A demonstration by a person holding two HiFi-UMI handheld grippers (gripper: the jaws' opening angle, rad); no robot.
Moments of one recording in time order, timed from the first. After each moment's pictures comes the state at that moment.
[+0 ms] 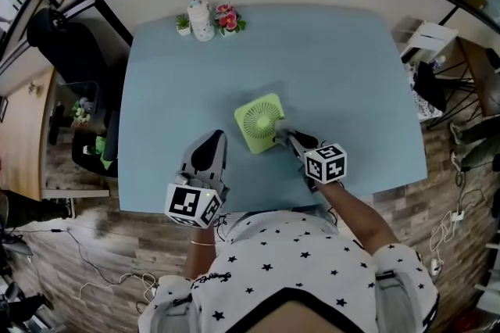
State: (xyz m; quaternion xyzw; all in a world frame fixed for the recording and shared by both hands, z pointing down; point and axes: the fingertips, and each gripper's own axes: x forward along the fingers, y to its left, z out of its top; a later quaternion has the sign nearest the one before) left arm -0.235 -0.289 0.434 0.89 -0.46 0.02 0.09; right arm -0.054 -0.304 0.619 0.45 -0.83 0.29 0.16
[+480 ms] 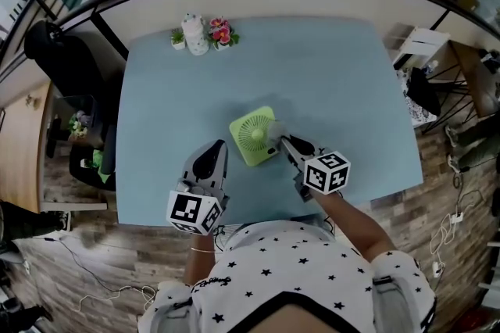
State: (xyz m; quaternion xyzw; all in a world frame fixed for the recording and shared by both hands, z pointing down) left arm -0.222 -0.295 0.437 0.89 -0.44 0.02 0.09; right arm -0.065 -0.313 0.554 0.45 -0.84 0.29 0.06
